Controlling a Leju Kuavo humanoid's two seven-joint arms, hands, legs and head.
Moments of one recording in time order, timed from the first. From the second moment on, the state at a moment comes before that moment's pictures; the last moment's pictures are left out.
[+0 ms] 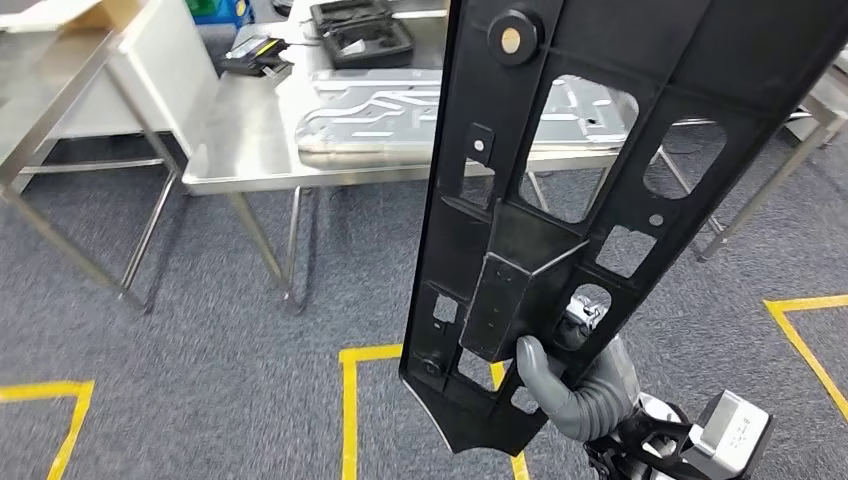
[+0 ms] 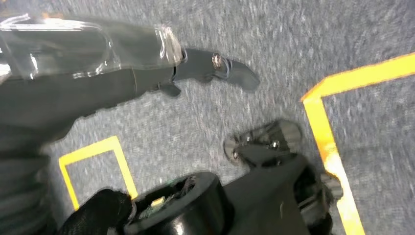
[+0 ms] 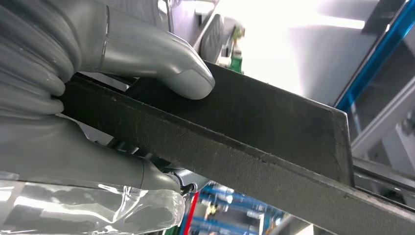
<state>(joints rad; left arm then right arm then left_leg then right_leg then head) -0.09 0.00 -1.08 -0.21 0.99 0.20 -0.22 -0.04 -0.49 0.47 -2.28 -0.27 -0.28 -0.13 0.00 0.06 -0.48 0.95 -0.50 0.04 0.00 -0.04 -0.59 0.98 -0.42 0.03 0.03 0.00</state>
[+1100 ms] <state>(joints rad) -0.10 0.00 -1.08 -0.21 1.00 0.20 -0.22 -0.04 -0.49 0.47 -2.28 -0.26 -0.28 -0.13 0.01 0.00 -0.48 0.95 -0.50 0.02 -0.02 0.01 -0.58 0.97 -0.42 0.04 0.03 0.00</state>
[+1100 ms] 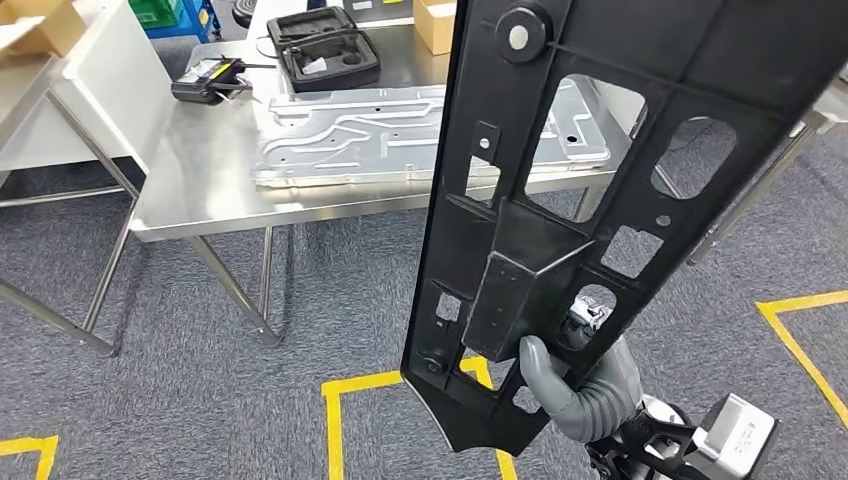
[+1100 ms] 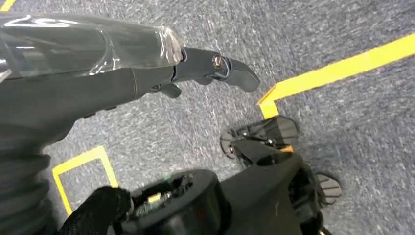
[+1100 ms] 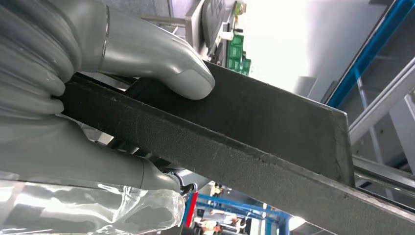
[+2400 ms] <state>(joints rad) -0.10 0.00 -1.08 -0.21 1.00 0.19 -0.22 -0.05 -0.49 0.47 -2.28 -0.26 -0.28 -0.12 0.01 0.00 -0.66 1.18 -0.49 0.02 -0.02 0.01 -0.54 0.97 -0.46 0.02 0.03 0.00</state>
